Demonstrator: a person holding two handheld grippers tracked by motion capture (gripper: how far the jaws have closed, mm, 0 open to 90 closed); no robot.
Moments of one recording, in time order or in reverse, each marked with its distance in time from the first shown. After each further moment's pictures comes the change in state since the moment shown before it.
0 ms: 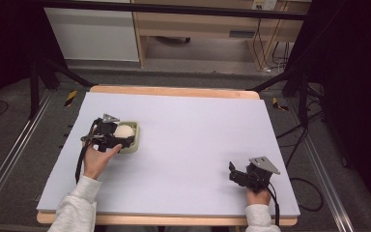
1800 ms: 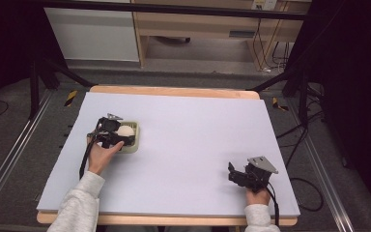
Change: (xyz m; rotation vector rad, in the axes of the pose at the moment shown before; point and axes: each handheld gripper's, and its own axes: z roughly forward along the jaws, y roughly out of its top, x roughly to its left) left arm 0.015 -0.003 0.037 0.079 0.026 -0.002; right arm 0.002 0.000 0.002 0.015 -0.003 -0.022
